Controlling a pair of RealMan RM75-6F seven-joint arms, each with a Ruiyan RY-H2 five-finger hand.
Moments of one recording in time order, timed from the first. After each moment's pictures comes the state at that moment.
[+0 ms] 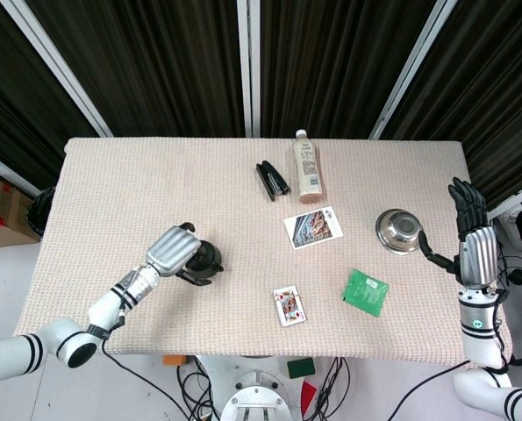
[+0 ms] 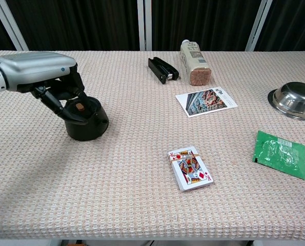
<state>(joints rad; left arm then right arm) -0.73 -1.41 -0.07 -1.52 1.43 0.91 0.11 0.32 -1.48 0.22 -1.17 -1.57 1.69 0.46</state>
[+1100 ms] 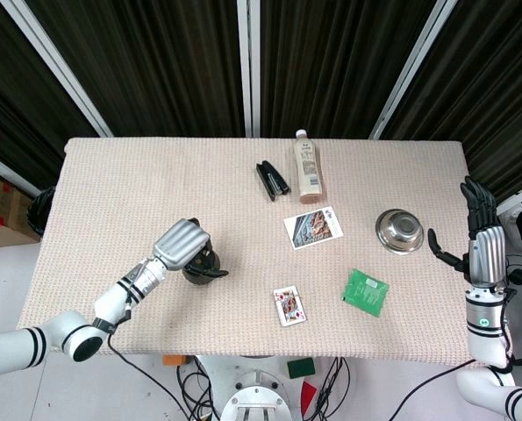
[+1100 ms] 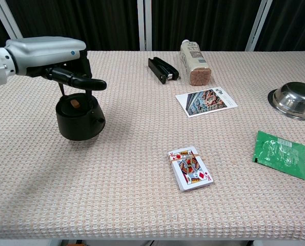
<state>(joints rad) -0.78 -1.39 -0.11 -1.56 1.39 0.90 0.12 0.31 -1.50 0.24 -1.11 -1.54 1.69 0.53</state>
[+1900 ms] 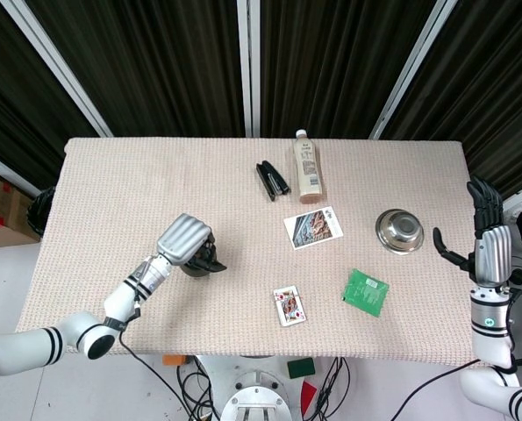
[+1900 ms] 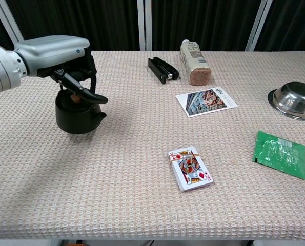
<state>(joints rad) -0.77 -1.50 -0.12 -1.46 1.38 0.97 0.13 0.31 -1.49 0.24 -1.11 -1.53 1.69 0.55</state>
